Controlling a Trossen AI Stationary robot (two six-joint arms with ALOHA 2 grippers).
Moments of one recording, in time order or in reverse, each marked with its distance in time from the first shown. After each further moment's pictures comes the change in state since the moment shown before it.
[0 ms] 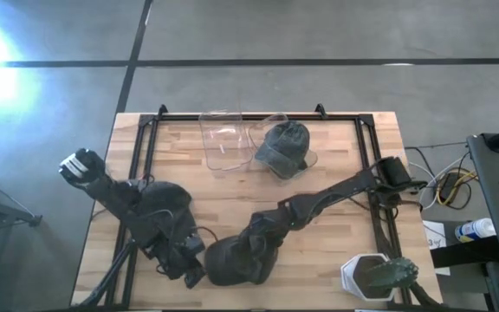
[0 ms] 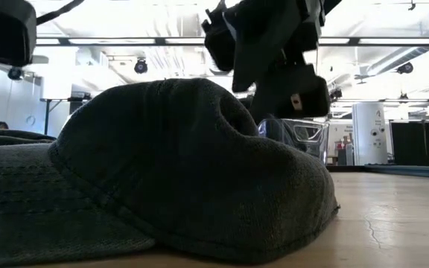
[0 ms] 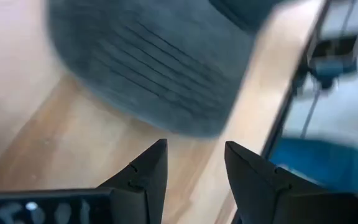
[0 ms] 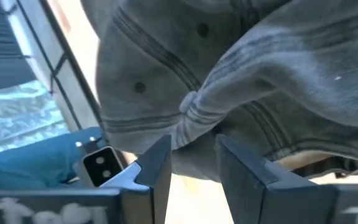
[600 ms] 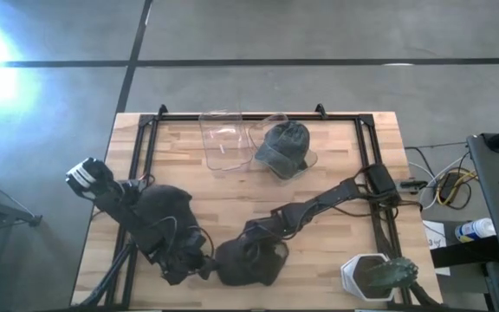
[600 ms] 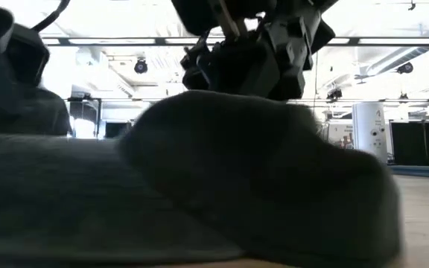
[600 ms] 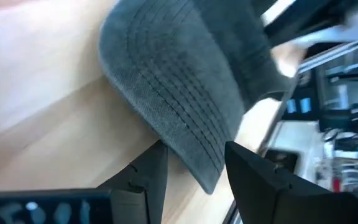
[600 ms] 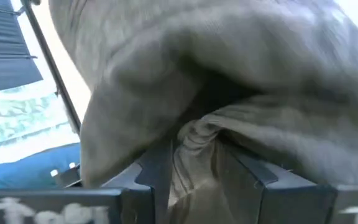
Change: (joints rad) left arm -0.032 0.119 -0.047 0.313 -0.359 -0.320; right arm 0.013 0.145 -0.009 0.201 -0.004 0.007
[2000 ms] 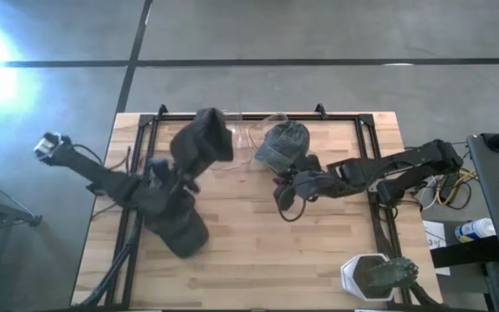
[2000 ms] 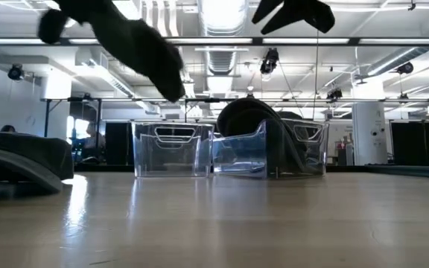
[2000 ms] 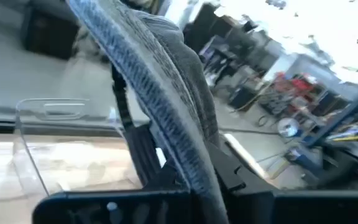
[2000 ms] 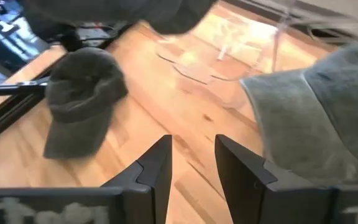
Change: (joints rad) left arm 0.352 -0.671 0.015 -0.321 -0.818 0.784; right arm -0.067 -0.651 -0.051 -0.453 0.873 -0.162
